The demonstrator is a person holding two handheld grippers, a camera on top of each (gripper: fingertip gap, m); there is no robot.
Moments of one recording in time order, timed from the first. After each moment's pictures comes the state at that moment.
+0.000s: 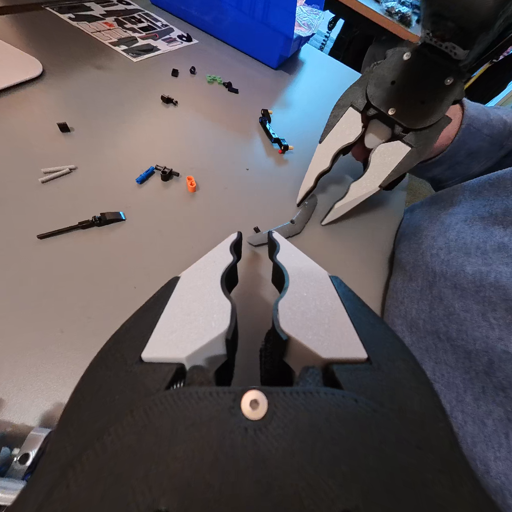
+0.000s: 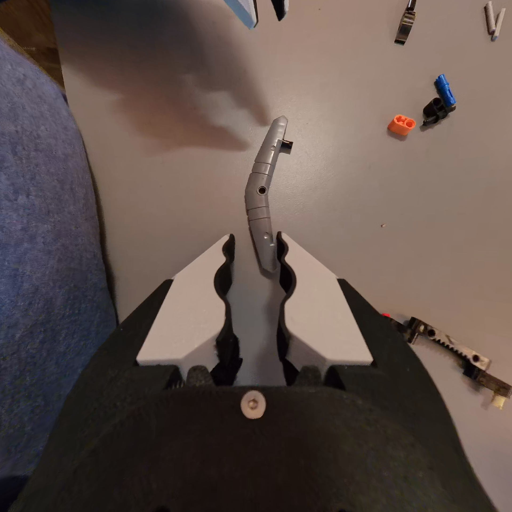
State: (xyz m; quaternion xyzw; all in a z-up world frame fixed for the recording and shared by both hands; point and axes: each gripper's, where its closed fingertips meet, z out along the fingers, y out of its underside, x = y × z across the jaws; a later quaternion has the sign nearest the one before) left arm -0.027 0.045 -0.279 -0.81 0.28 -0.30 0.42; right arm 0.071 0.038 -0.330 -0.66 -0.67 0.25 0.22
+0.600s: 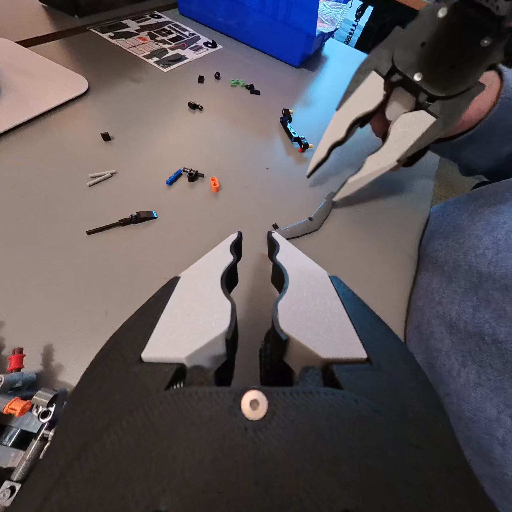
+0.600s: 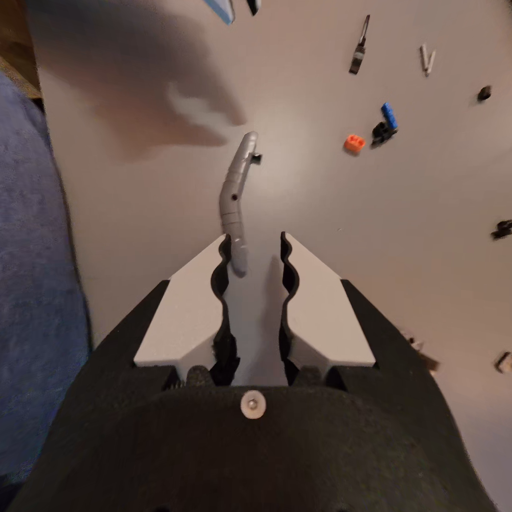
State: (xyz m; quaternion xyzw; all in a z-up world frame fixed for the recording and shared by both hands) left arm -0.043 0.049 -0.273 -0.82 0.28 -0.25 0.44; right arm 0.071 0.059 -0.313 -0.65 -0.68 0.22 0.26
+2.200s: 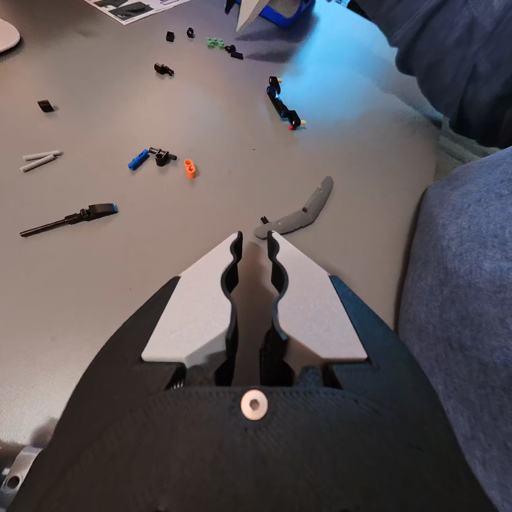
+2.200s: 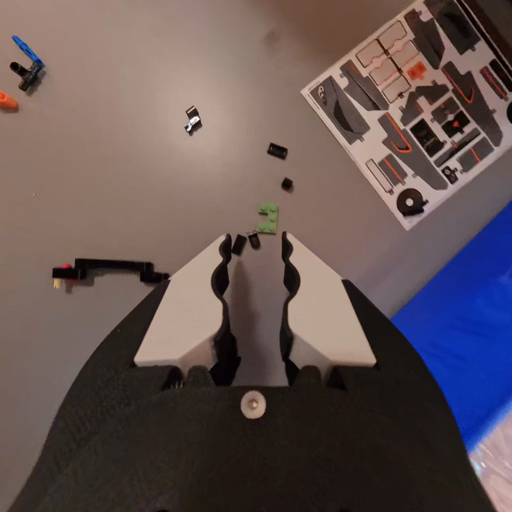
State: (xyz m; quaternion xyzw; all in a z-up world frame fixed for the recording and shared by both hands) left arm -0.020 0.051 -0.301 -0.83 0.29 -0.27 0.40; right arm 0.165 0.278 -0.305 -0.80 -0.53 0.14 0.24
